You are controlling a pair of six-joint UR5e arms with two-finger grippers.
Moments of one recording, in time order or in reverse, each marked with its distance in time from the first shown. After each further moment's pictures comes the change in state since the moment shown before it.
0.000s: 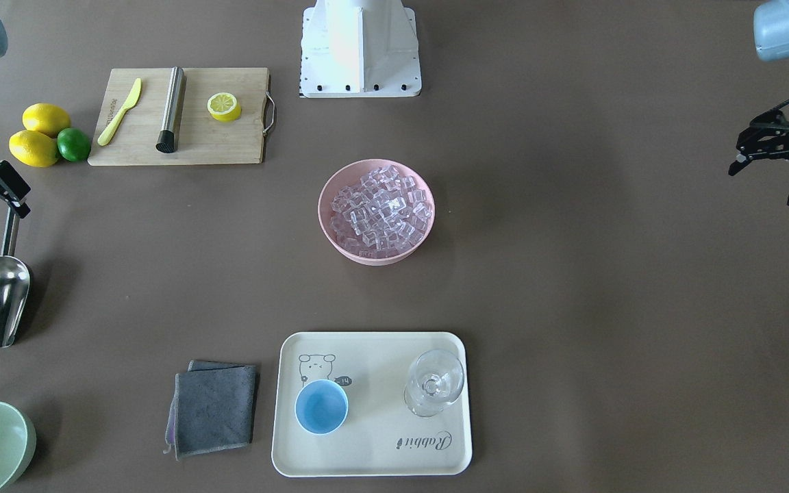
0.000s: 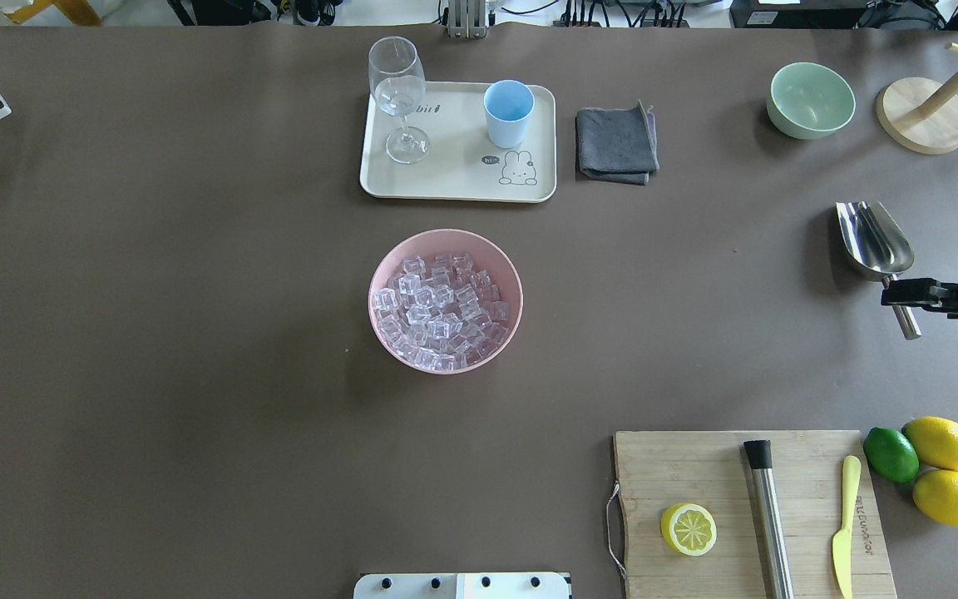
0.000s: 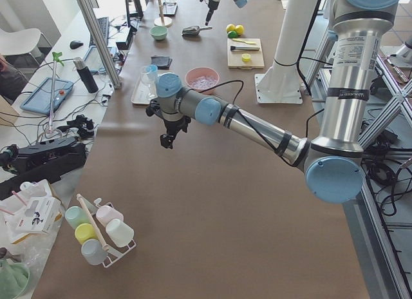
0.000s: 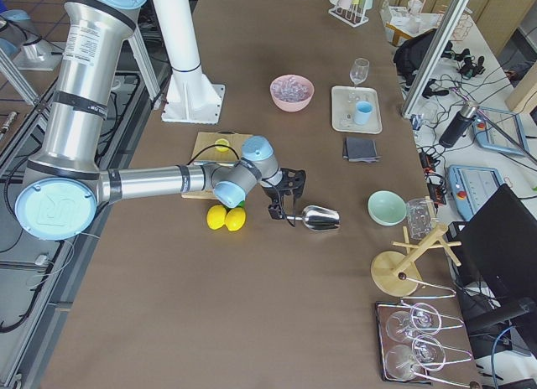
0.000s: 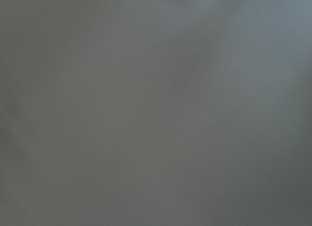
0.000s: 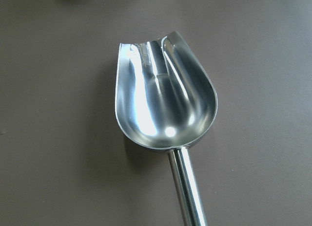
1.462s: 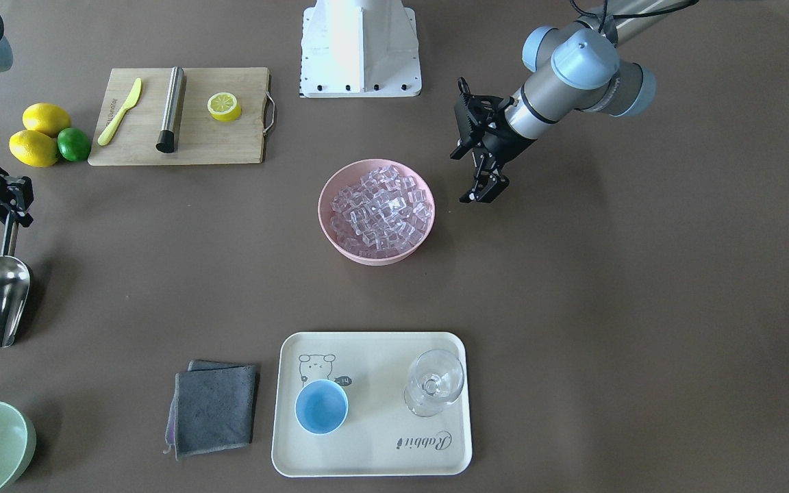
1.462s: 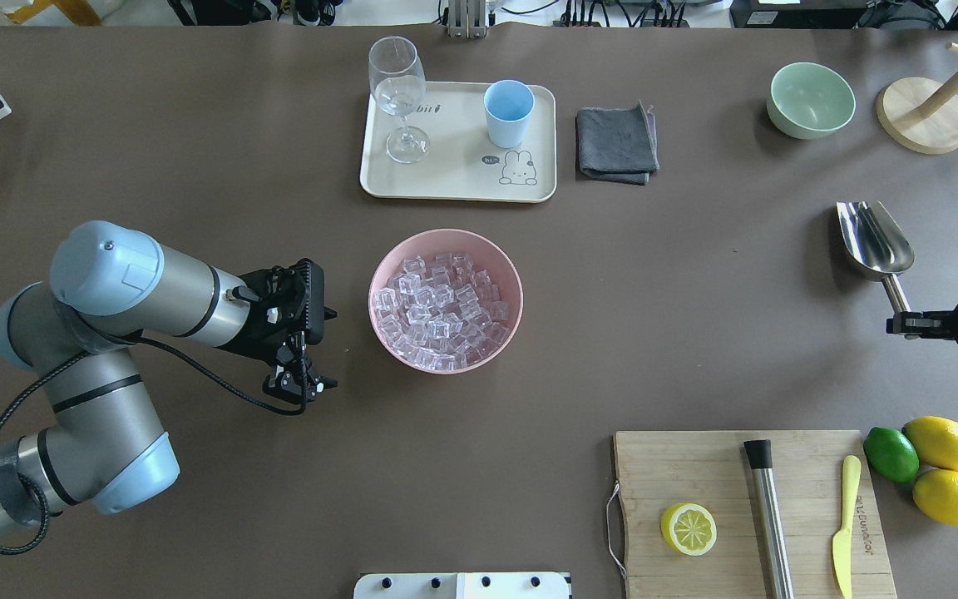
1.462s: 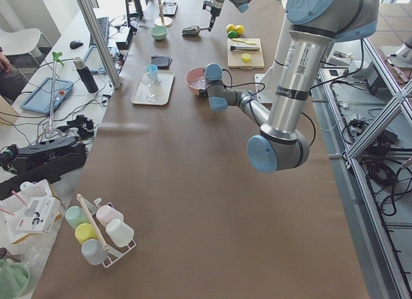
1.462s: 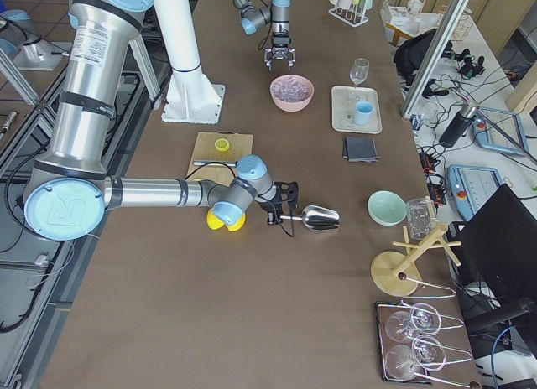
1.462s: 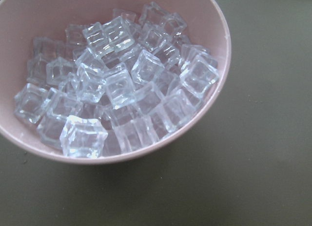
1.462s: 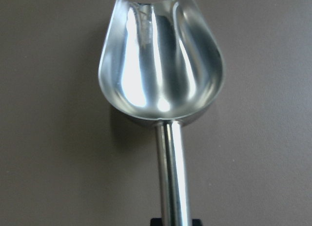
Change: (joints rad) left arm 0.711 -0.227 0.167 -0.724 0.337 0.027; right arm -0.062 0.000 -0.133 0.171 -0.019 -0.063
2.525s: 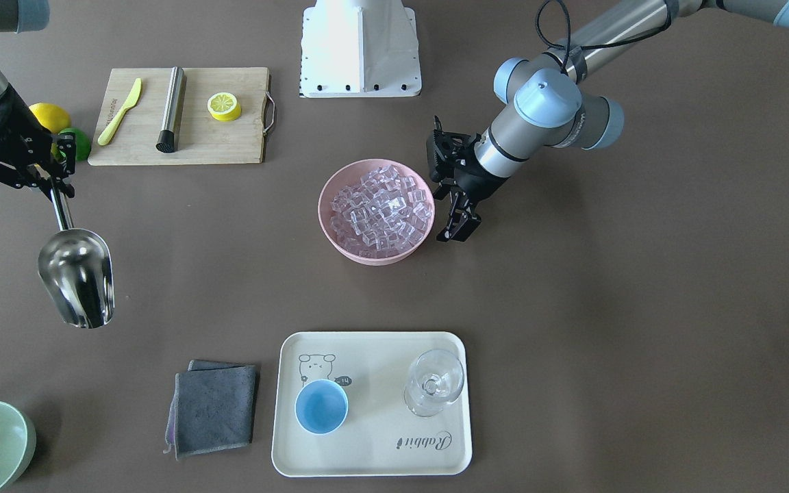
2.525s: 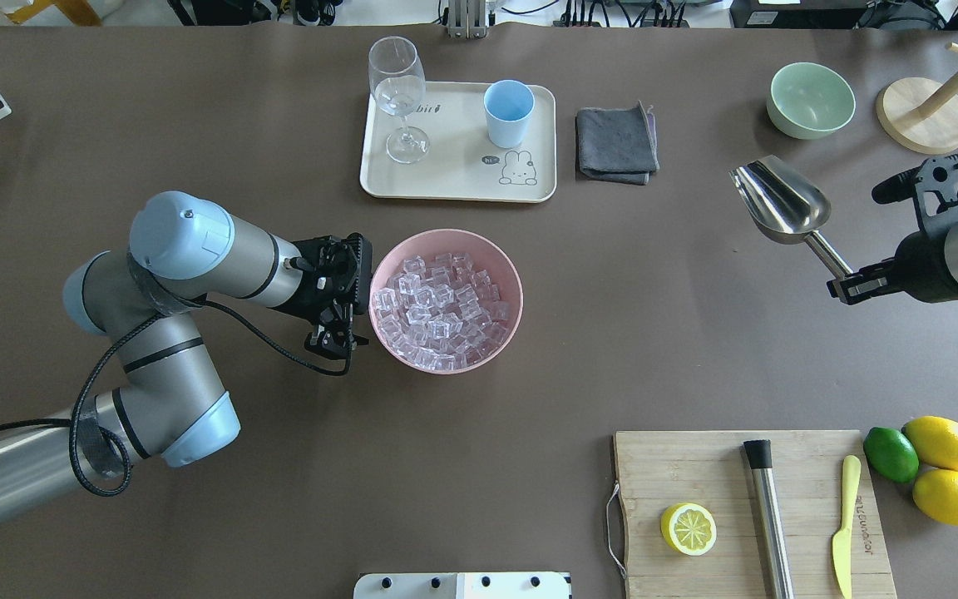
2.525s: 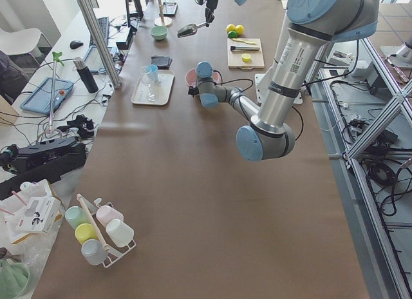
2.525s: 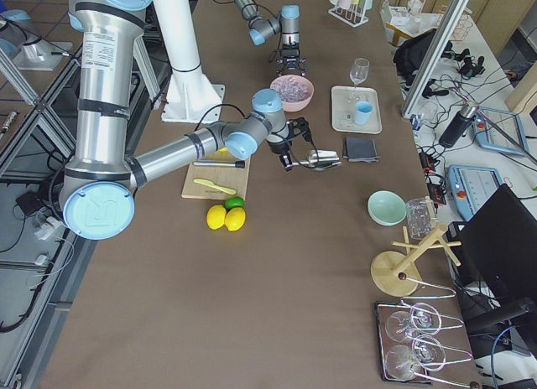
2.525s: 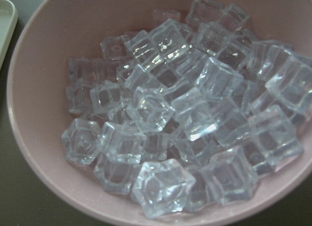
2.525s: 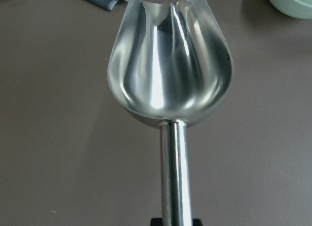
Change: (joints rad) left arm -0.023 -0.147 0.175 -0.003 0.058 0.157; right arm 0.029 0.144 0.348 -0.515 0.094 -0.436
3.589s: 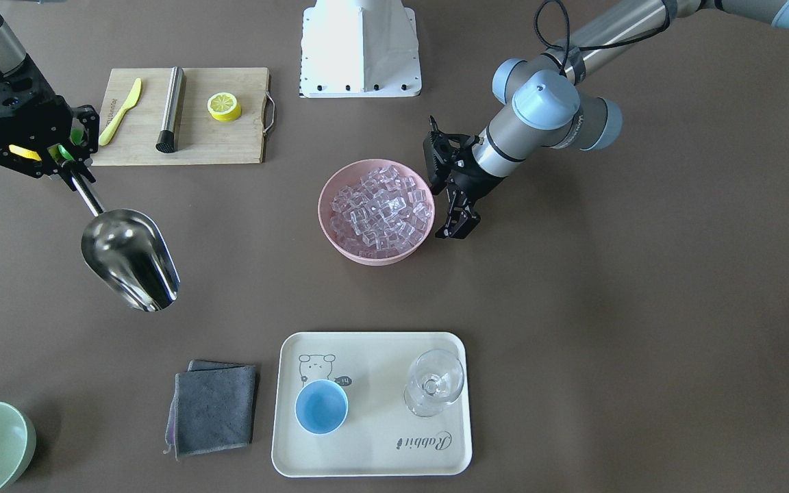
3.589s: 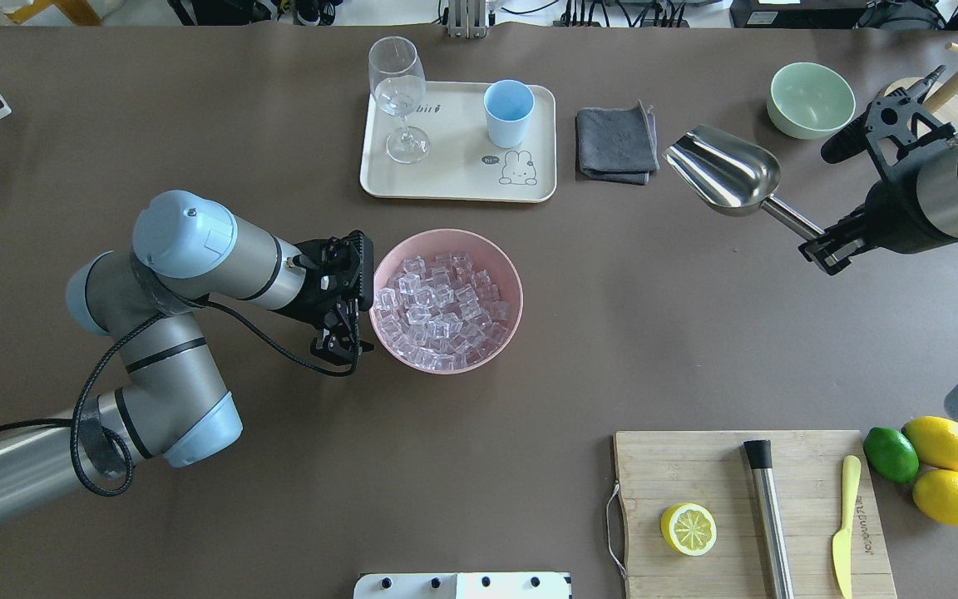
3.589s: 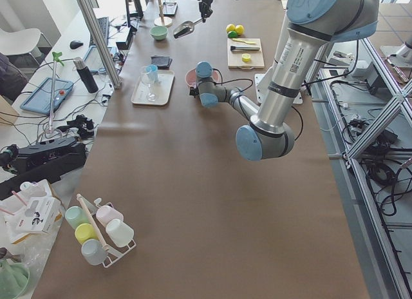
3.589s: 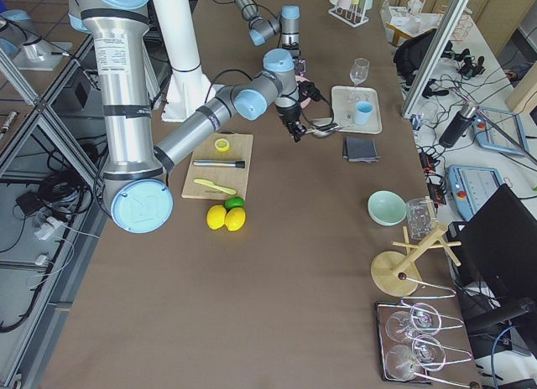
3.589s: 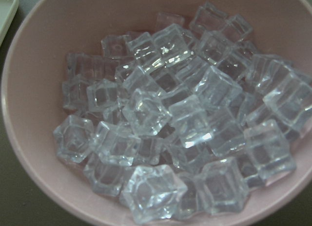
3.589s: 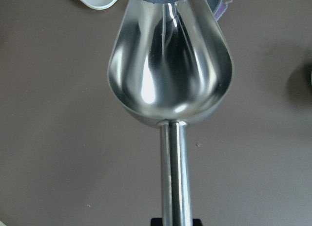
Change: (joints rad) left arm 0.002 -0.005 0.005 0.000 -0.034 -0.094; right arm 0.033 0.200 0.117 -0.346 0.028 -0.338
